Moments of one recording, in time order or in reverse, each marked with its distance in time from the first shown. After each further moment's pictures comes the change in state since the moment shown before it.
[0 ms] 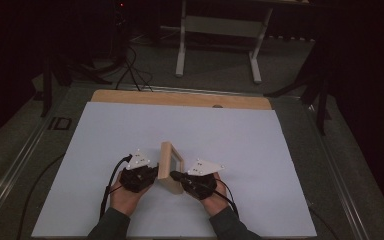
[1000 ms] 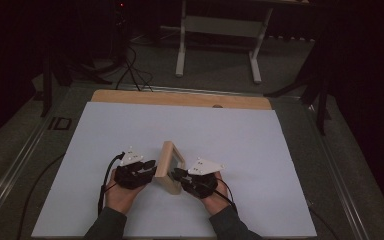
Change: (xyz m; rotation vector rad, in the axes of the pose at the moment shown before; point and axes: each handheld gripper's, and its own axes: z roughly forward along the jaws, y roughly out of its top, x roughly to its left) left arm 0.016 -0.001 -0.010 -0.024 0.042 -0.070; right arm -0.003 0.001 -0.002 0.004 -0.034 -0.014
